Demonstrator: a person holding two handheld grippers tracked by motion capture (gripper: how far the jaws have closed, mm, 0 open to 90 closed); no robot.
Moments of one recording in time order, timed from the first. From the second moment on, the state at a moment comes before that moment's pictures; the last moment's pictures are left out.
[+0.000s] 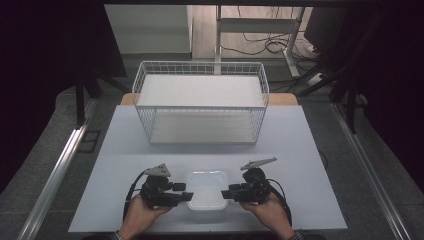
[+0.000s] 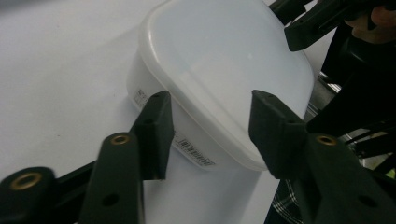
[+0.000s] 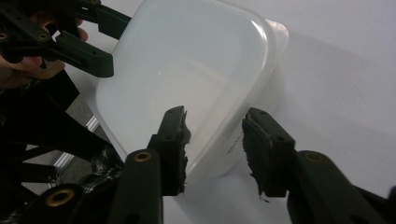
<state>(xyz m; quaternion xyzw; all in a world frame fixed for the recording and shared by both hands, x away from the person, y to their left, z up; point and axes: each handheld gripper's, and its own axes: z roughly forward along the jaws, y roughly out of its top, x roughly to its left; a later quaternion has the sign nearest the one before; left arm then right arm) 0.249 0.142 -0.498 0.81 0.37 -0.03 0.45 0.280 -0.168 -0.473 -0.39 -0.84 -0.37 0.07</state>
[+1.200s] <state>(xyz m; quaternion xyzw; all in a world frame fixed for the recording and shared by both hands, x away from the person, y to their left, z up) 0.256 0.147 -0.467 0.77 0.42 0.08 0.47 0.281 -0.157 -0.451 -0.37 -0.82 -0.44 -0.09</state>
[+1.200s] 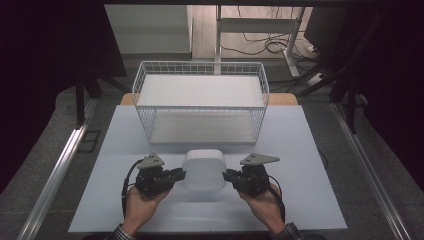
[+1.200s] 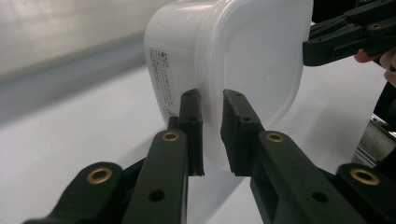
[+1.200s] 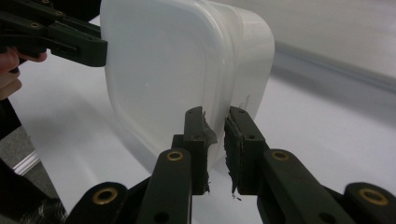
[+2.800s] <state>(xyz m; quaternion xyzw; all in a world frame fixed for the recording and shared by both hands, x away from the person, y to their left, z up) 0.327 0.170 -0.331 0.73 0.39 0.15 0.54 0.357 -0.138 -0.324 -0.33 -0.77 -0.52 -0.16</state>
